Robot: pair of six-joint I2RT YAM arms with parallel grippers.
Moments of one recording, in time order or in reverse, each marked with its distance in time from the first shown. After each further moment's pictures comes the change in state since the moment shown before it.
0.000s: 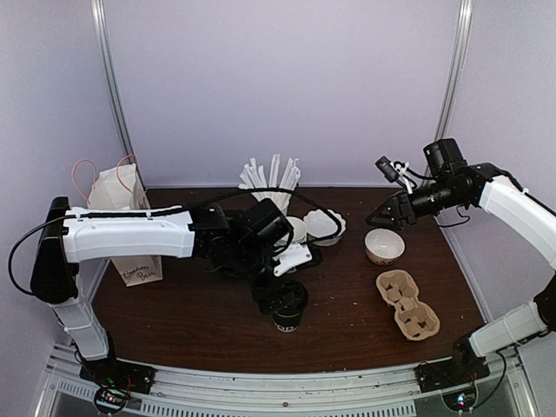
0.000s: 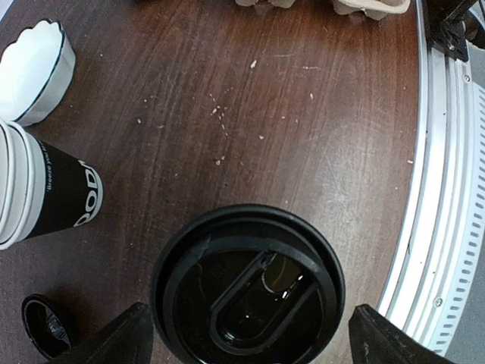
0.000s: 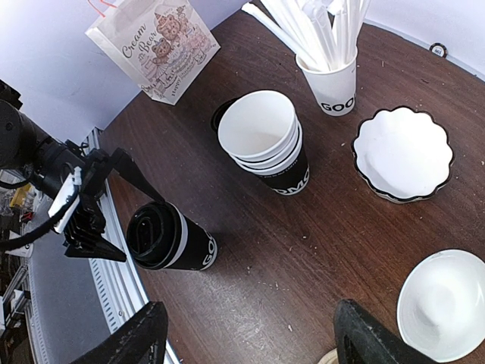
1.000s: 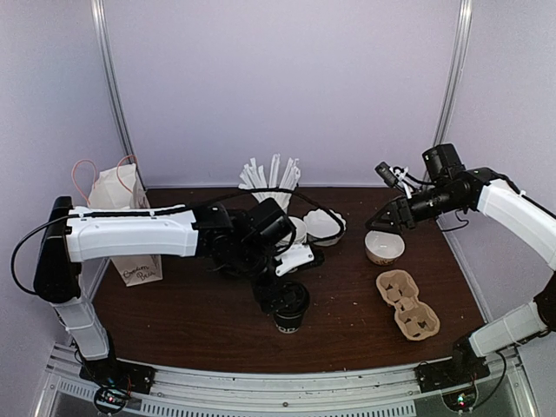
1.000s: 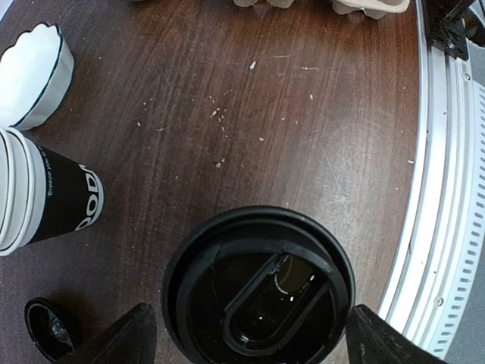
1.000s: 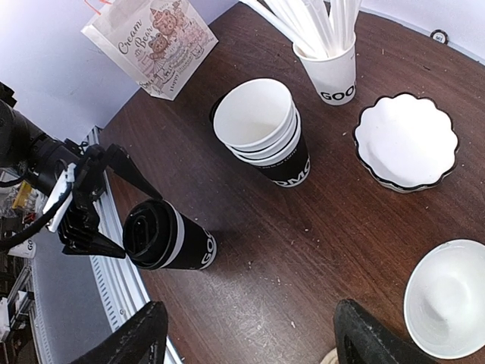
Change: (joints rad) left arm 0.000 0.027 0.026 -0.020 0.003 0.013; right arm -0.006 0.000 -0.039 0.018 -0.006 0.008
